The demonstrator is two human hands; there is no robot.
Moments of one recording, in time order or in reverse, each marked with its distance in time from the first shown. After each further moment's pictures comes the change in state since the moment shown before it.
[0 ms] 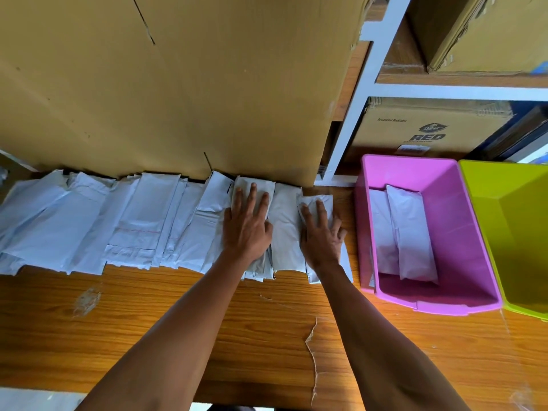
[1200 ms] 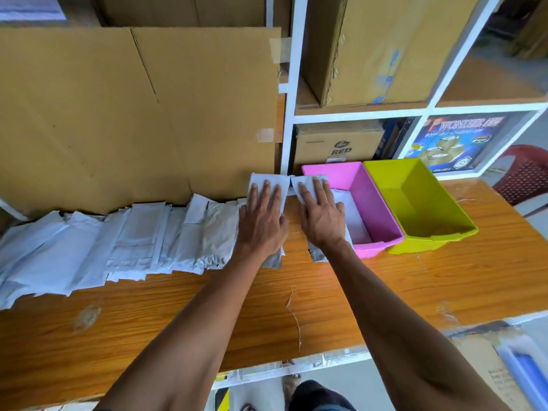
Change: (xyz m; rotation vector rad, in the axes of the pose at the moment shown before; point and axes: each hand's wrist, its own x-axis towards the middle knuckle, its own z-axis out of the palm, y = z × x) left_hand -0.107 0.082 -0.101 -0.178 0.246 0.238; right_hand -0.109 0.016 -0.174 -0.005 0.326 -0.031
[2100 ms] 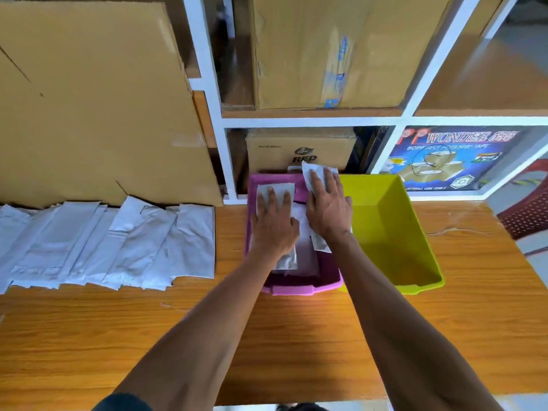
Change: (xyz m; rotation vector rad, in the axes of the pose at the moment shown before) left_hand 0.141 0.199 0.114 -0.128 -0.156 -0.199; right_hand 0.116 0.223 -0.006 0.113 -0.102 0.074
